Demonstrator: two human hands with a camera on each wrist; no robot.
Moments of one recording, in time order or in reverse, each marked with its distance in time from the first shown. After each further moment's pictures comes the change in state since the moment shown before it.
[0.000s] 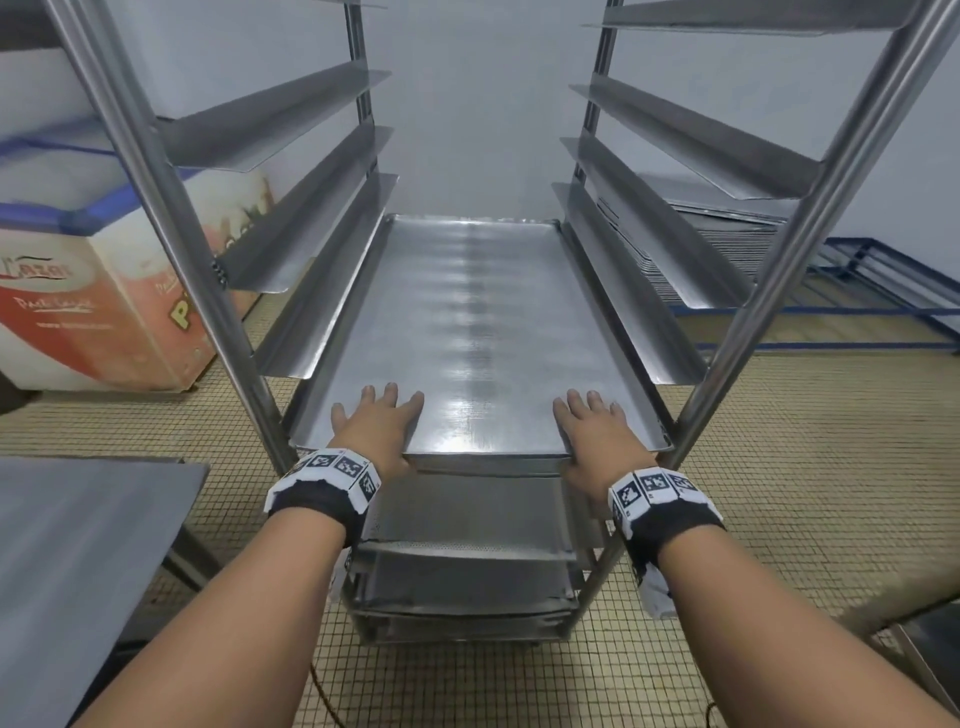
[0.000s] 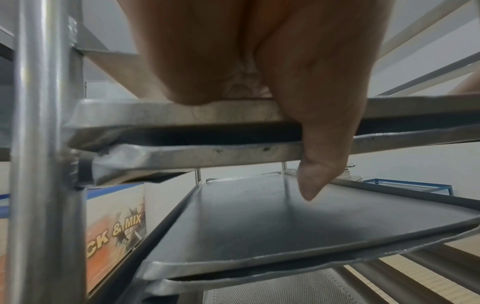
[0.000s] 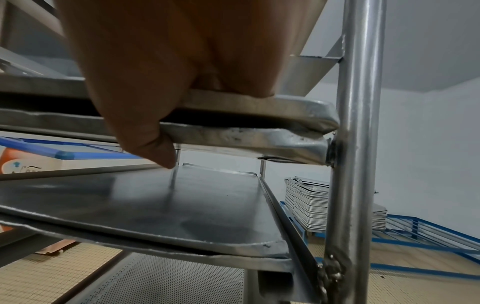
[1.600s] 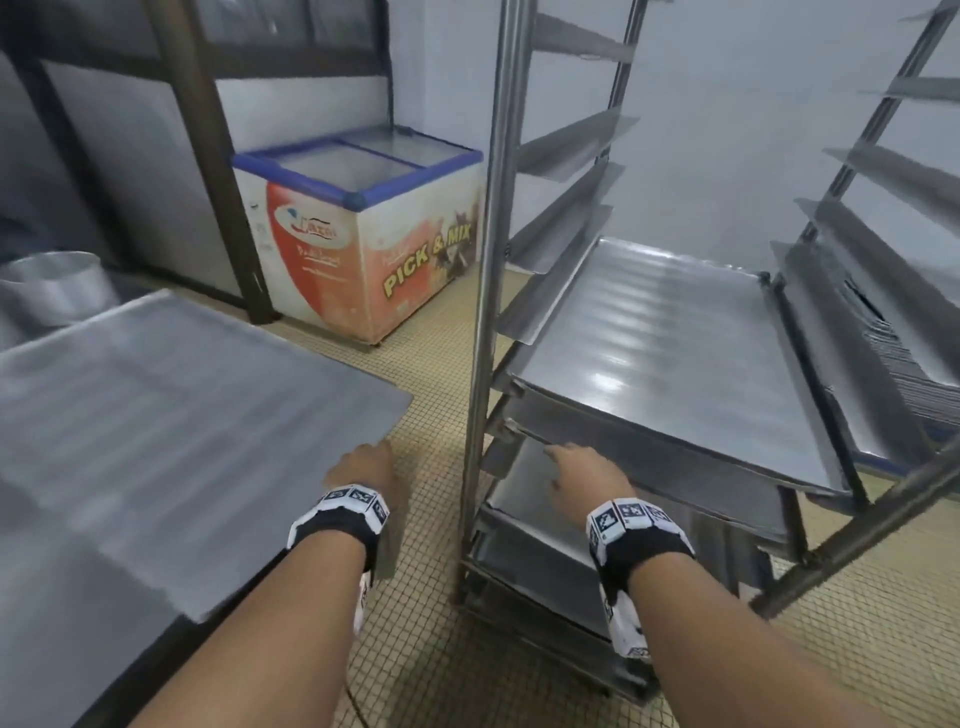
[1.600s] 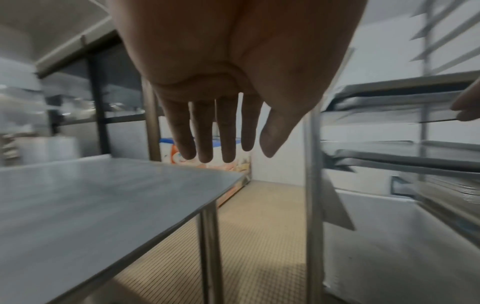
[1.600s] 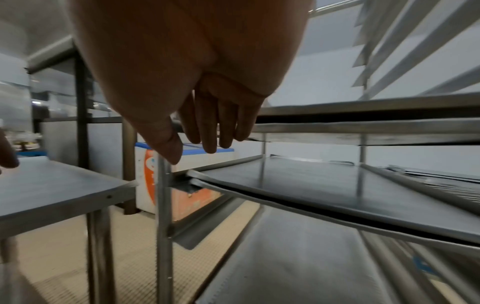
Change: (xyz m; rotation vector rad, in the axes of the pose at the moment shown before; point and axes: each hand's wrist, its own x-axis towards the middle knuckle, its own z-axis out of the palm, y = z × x) left_hand -0.183 -0.138 0.084 -0.335 0.050 -0.657; right_hand -0.038 -0.197 -0.019 0.181 -0.060 -0.309
